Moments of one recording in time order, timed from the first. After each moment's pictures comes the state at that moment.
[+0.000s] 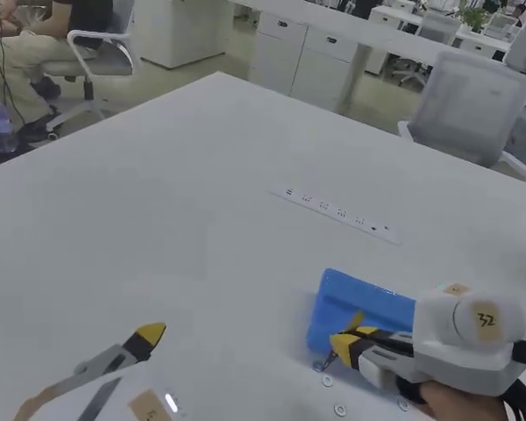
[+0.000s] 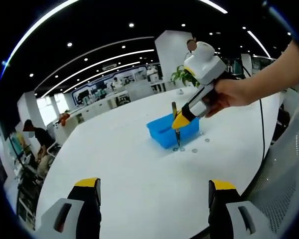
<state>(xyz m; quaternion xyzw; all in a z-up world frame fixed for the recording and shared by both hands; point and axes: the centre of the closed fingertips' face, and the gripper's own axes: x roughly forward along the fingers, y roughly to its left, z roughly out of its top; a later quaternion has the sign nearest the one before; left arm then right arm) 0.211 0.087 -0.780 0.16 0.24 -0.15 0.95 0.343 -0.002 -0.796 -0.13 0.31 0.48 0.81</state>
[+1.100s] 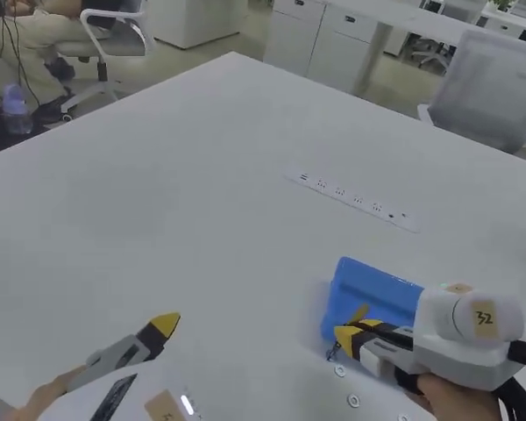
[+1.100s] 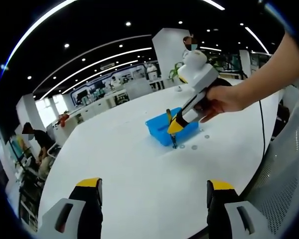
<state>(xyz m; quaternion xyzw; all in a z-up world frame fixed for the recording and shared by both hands) 0.210 0.086 -0.782 0.17 0.25 -0.15 0.94 0.359 0.004 -0.823 -0.12 0.31 0.47 0.82</state>
